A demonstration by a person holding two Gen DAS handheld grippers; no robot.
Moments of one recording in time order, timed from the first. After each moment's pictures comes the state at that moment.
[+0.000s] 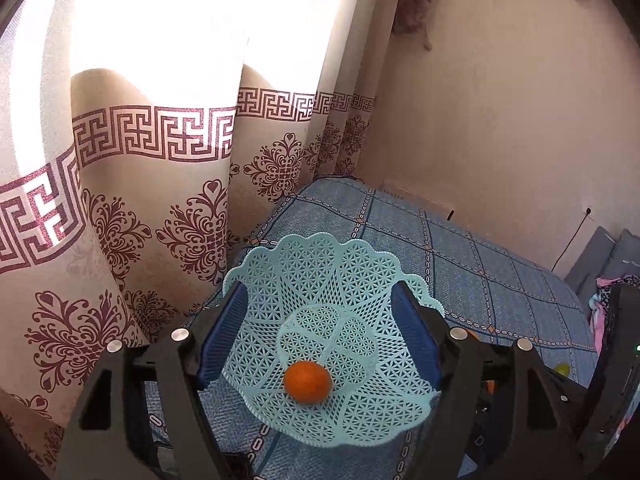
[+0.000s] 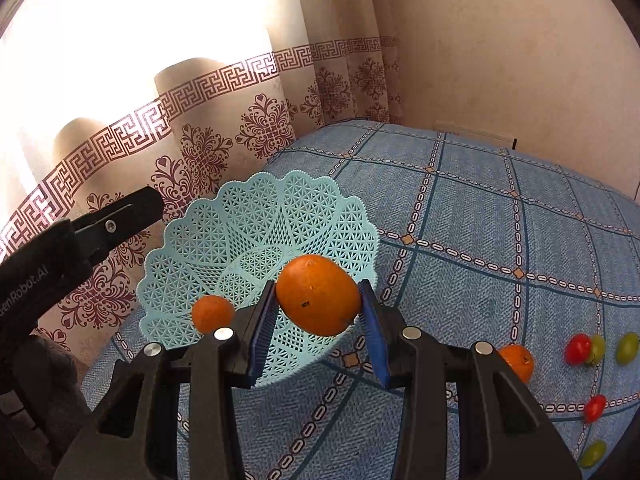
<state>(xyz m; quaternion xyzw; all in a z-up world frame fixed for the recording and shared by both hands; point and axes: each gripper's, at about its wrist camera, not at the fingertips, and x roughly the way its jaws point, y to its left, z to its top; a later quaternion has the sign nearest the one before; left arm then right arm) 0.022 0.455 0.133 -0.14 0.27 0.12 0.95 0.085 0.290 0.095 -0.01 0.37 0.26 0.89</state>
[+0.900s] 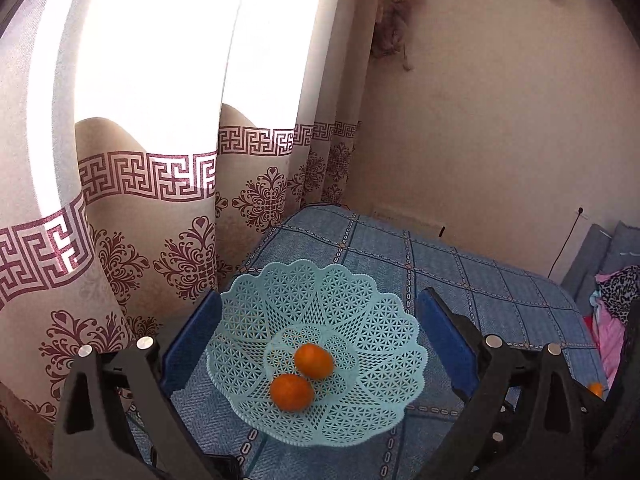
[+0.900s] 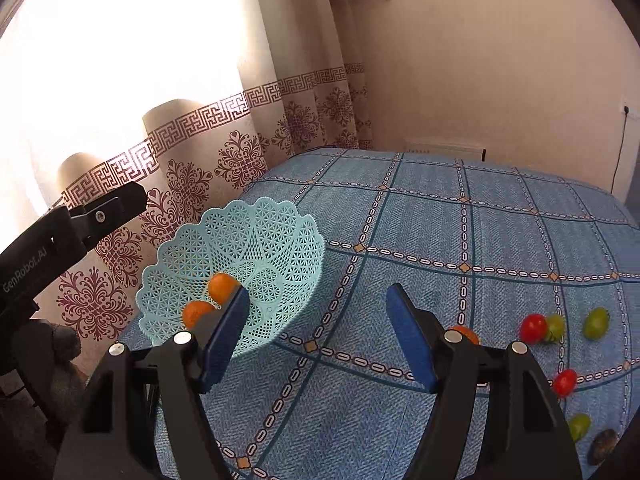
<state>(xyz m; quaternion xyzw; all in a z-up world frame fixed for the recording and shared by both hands) 0.009 0.427 0.153 -0.11 0.22 0.11 0.96 0.054 0.232 0.112 0.03 0.32 0.21 0.92</state>
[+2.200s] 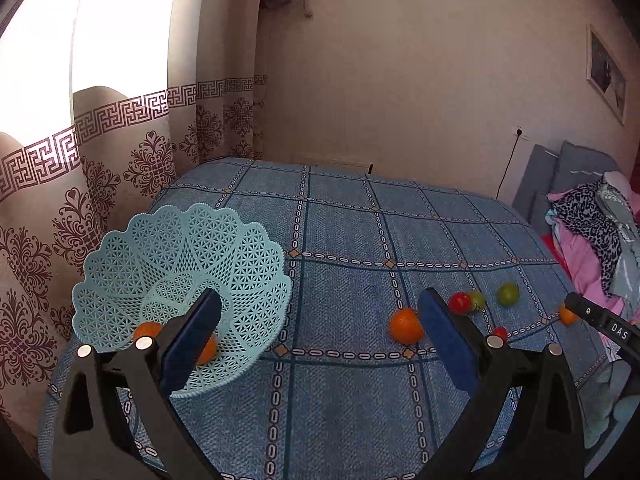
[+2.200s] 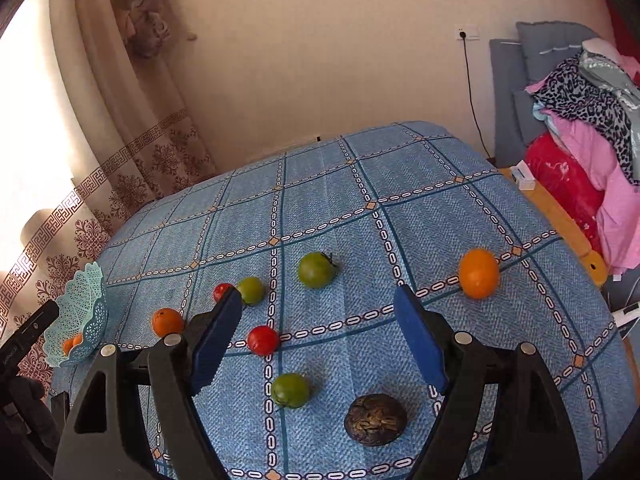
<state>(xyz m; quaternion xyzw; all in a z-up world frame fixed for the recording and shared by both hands) 0.028 0.310 0.110 -0.04 0.30 -0.02 0.95 0.022 -0.042 0.082 0.16 0.32 -0.01 0.93</state>
